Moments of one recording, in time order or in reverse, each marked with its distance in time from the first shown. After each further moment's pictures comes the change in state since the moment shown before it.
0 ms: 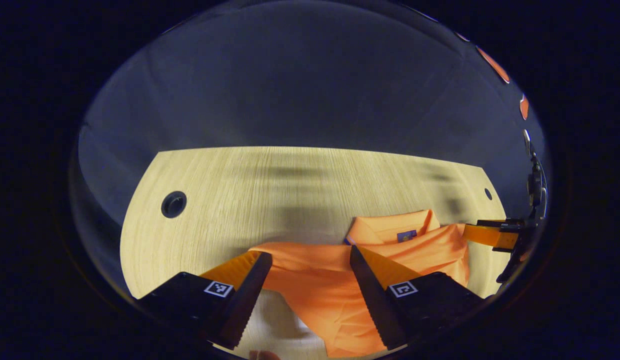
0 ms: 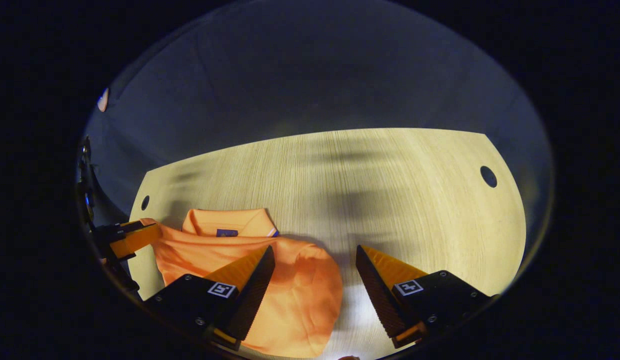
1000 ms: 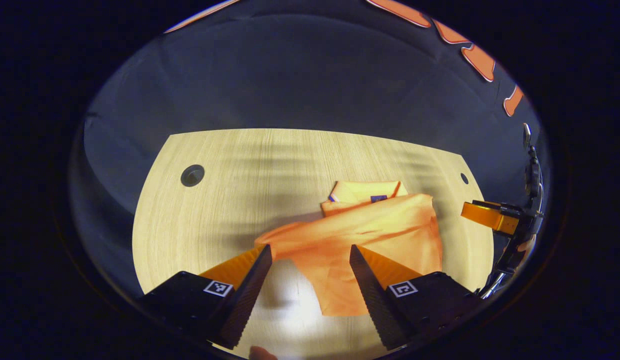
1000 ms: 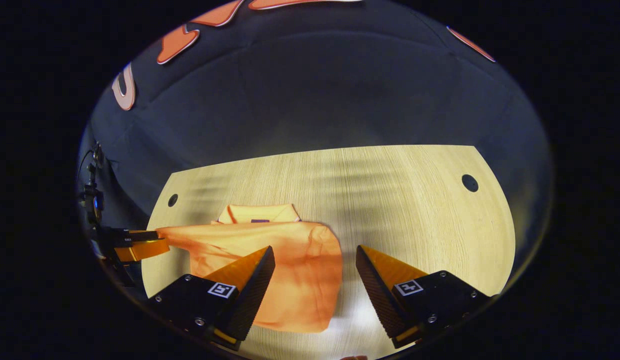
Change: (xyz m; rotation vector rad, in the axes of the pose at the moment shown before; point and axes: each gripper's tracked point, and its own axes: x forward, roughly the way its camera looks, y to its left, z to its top) left arm -0.088 -0.004 -0.043 -0.034 0.134 -0.067; right arm -0.041 0.009 0.012 -0.026 -0.058 0.052
